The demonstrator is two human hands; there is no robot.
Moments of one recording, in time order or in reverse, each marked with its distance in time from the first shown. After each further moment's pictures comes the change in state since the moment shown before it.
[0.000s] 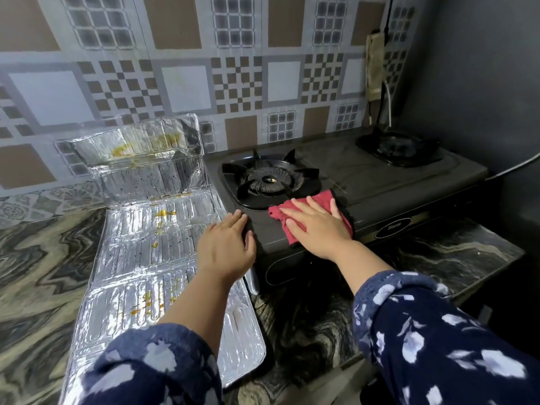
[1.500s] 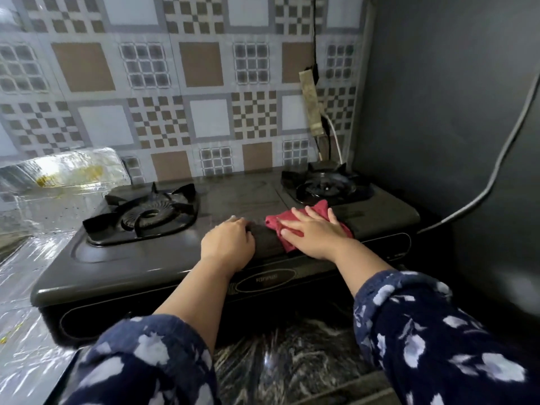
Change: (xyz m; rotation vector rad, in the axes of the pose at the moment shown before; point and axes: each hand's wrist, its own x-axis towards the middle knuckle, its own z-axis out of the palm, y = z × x) left_hand 0.133 0.298 0.077 -0.007 0.087 -0.181; right_hand 0.045 0.319 -0.053 0.031 -0.089 -0.157
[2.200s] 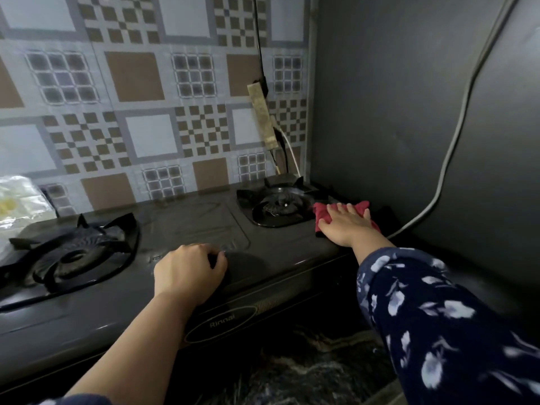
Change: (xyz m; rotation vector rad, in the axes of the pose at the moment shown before) left_hand 0.018 0.033 -0.003 0.067 0.061 0.013; right_hand 0.021 0.149 -0.037 -0.075 0.017 0.511
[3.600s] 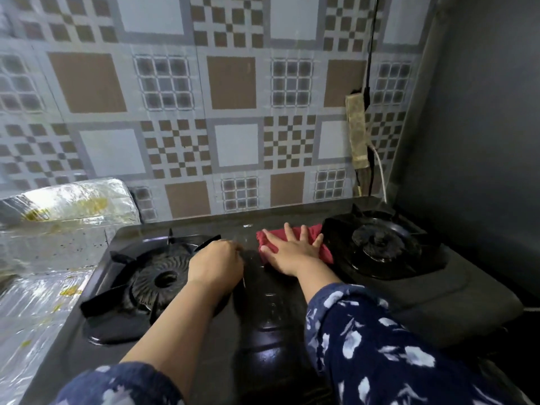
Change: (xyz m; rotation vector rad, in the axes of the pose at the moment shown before) left_hand 0.111 -0.133 -0.012 -0.093 -0.140 -0.075; right_hand 0.040 -0.290 0.027 -0.004 -0.120 -0.343
